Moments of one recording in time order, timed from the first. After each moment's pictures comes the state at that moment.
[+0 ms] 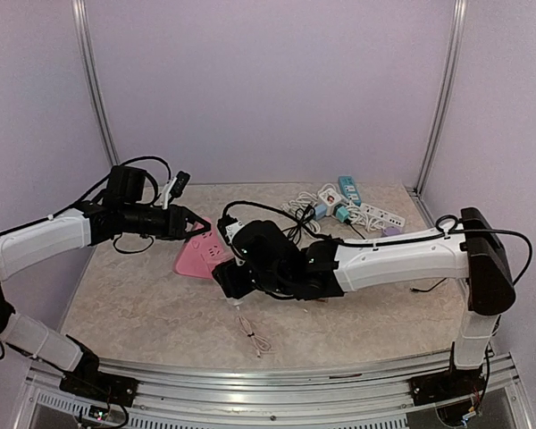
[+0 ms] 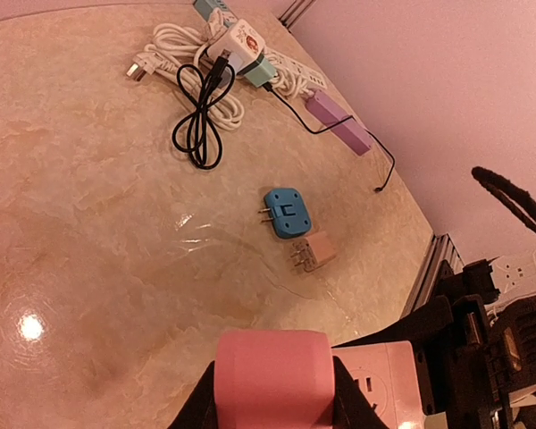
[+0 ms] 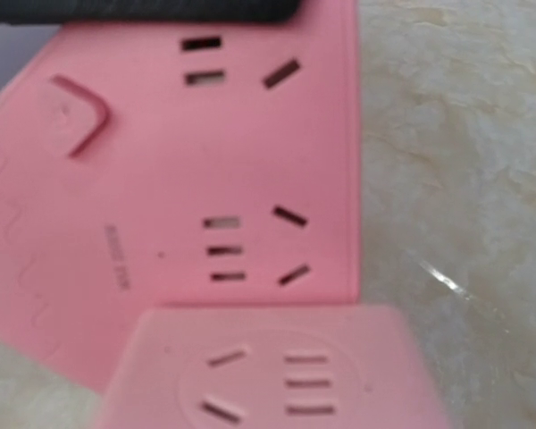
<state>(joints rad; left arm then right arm) -0.41 1.35 0.97 -0.19 0.63 -0.32 1.21 1.89 1.40 -0.08 0.30 0.40</state>
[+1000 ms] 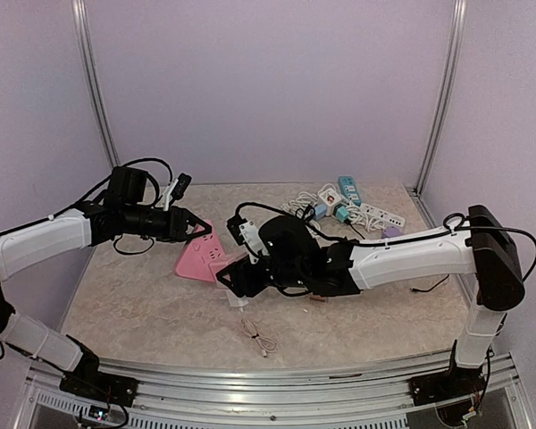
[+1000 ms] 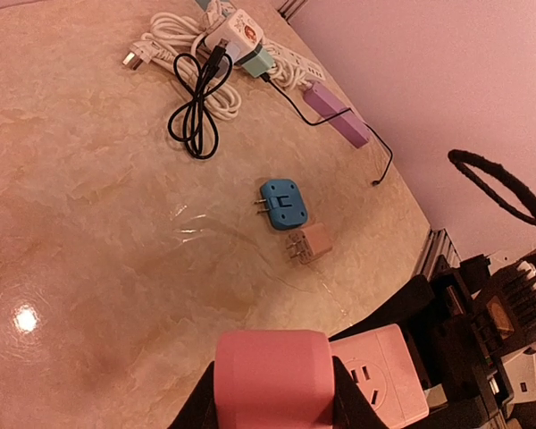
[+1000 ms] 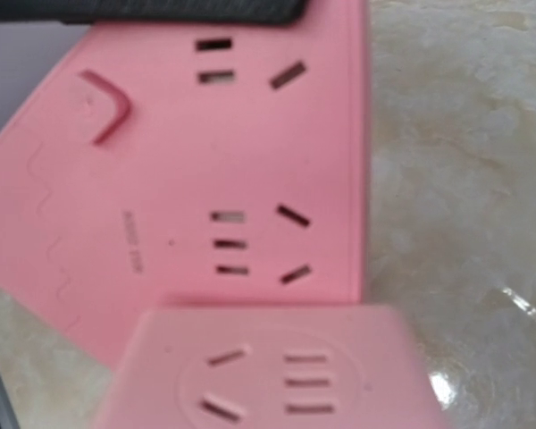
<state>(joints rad) -0.42 1.35 0.97 -0.21 0.64 -0.33 1.14 1.83 1.25 0.11 0.06 0.36</state>
